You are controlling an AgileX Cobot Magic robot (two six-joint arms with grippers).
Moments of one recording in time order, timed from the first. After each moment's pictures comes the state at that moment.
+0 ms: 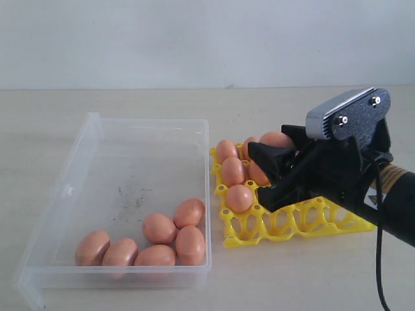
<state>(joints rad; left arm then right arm) 0.12 0.00 0.00 -0.32 -0.06 0.27 0.54 1.47 -0.36 -0.17 -0.82 0.09</state>
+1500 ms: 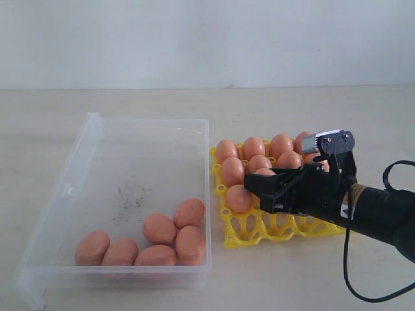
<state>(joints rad) 0.12 0.00 0.00 -0.32 -0.06 0.27 0.29 1.96 -0.49 -0.57 -1.08 0.50</state>
